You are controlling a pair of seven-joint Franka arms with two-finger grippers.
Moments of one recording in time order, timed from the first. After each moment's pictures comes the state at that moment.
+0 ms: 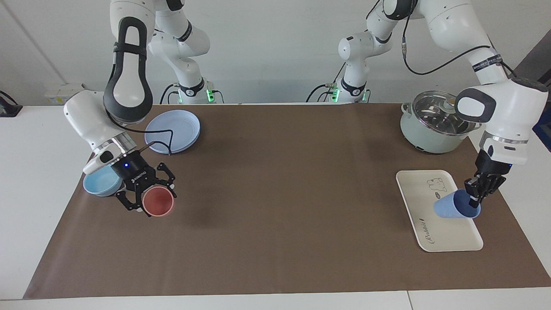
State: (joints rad) left arm 0.25 0.31 -0.10 -1.75 -0.16 2.54 0.11; right arm 0.11 0.28 -0.15 -1.87 1.25 2.48 -1.52
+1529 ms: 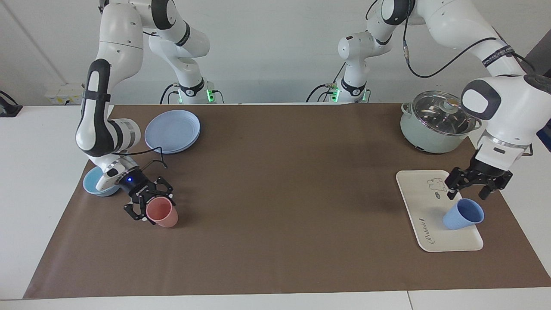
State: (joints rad) left arm 0.12 0.36 -0.12 -1.43 0.03 2.02 0.14; right arm -0.05 0.42 -0.13 -1.99 1.73 2.20 -2.21
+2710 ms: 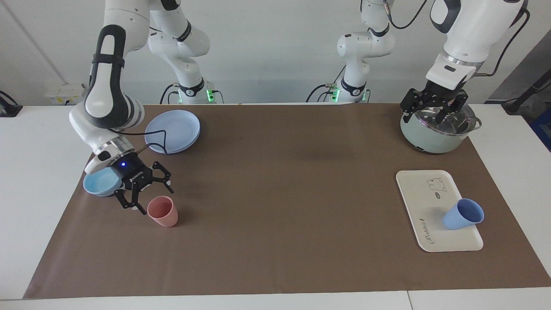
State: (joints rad) left arm 0.02 -0.04 -0.11 -1.63 -0.01 1.66 0.02; right arm 0.06 0.21 -0.14 -1.99 1.39 2.45 -1.68
